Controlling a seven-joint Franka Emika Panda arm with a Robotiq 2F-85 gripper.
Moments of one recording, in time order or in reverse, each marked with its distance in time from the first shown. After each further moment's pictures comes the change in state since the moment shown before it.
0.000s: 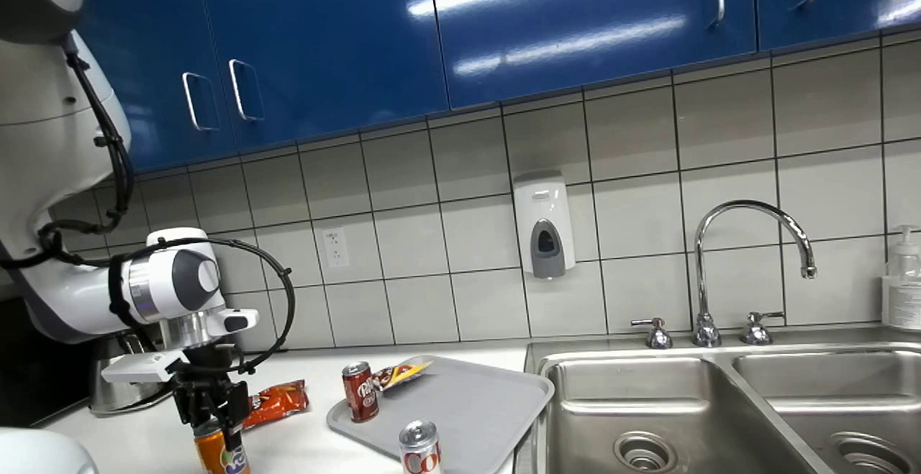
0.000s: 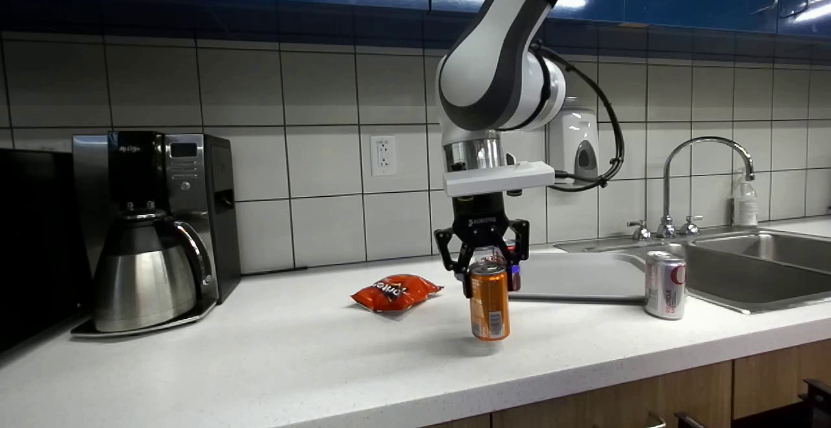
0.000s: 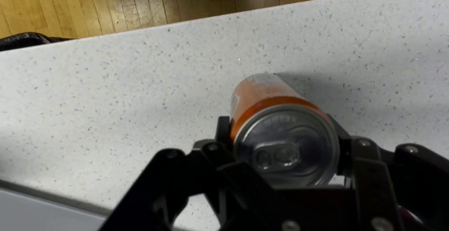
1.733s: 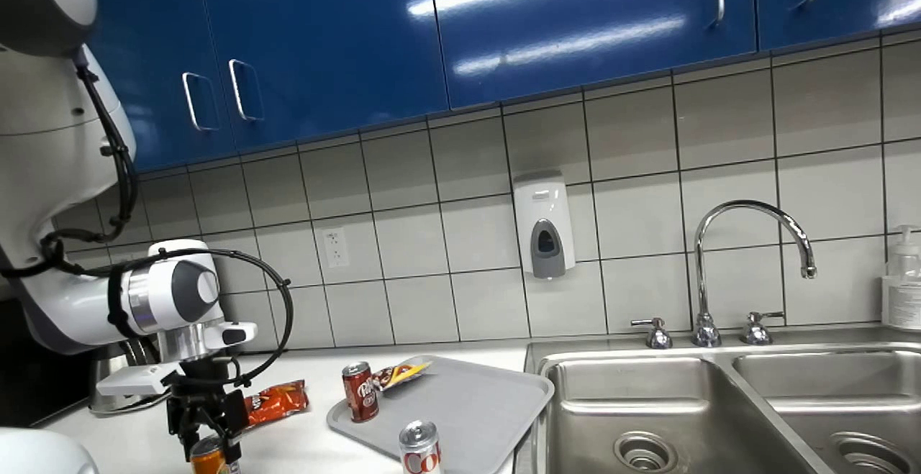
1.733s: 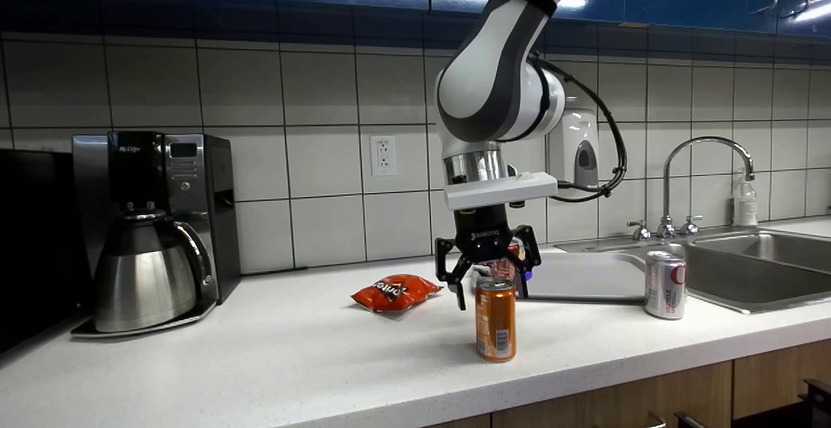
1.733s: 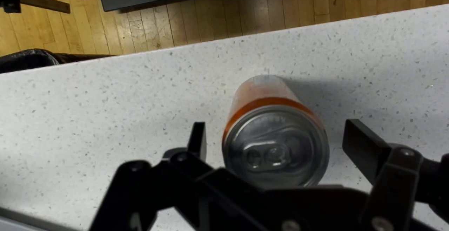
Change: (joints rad) arm 0.000 0.035 0.011 -0.006 0.012 -0.012 0.001
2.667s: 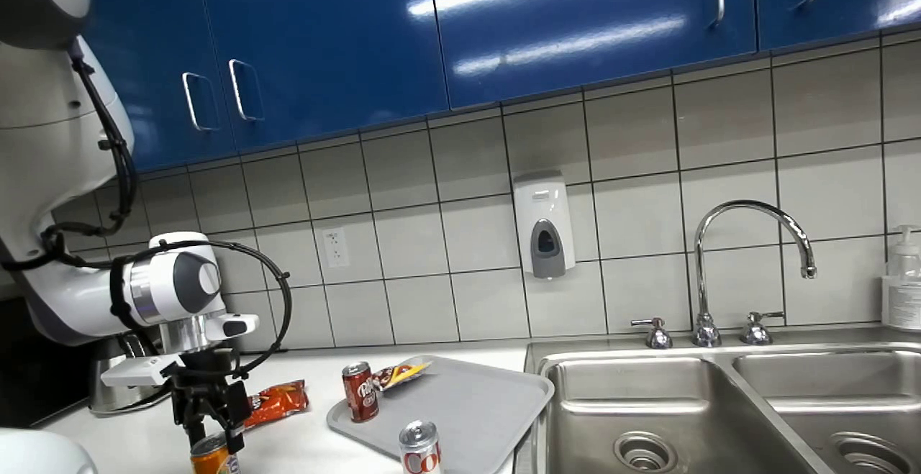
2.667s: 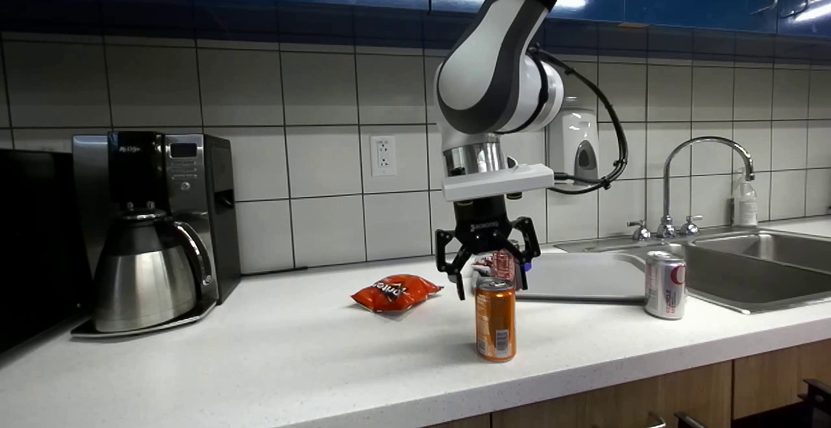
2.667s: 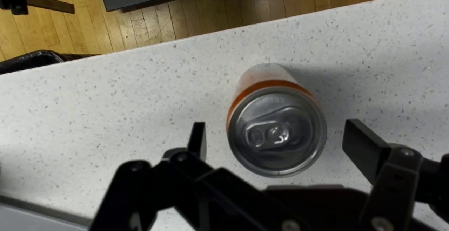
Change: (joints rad) arm -0.006 -0.019 -0.002 0.013 -0.010 -0.024 0.036
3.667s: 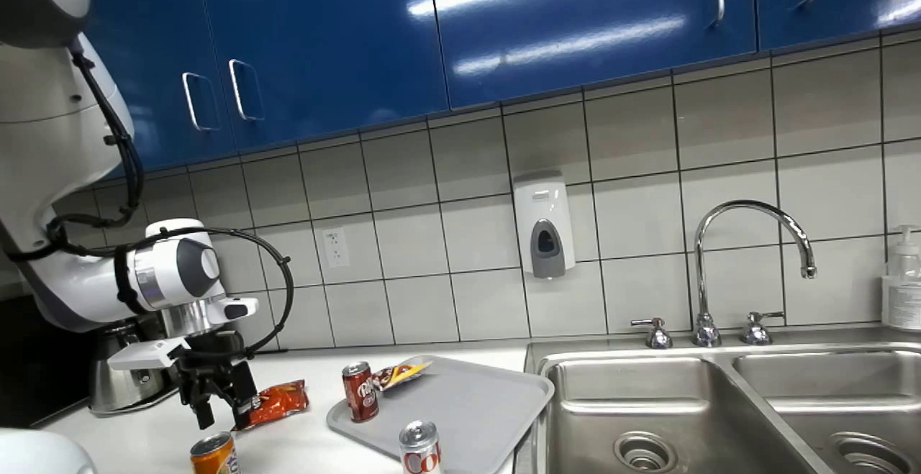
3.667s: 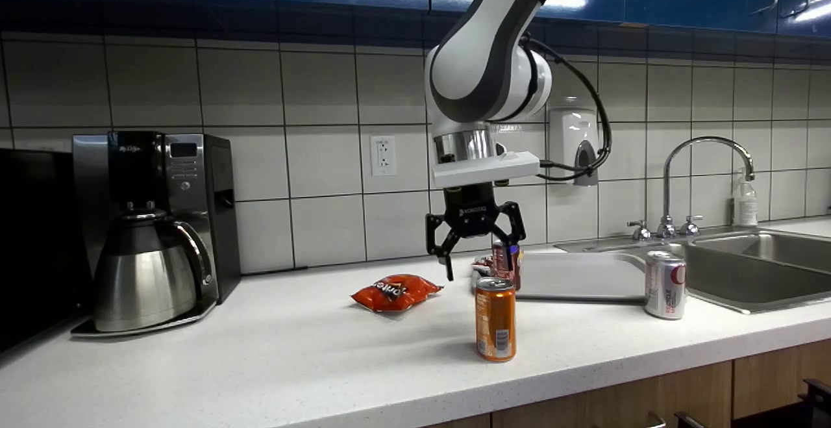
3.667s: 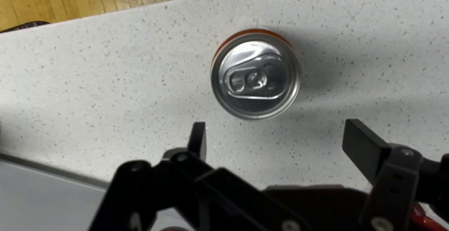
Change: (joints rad) arm 0.000 0.000 0.000 0.057 -0.056 -0.011 0.021
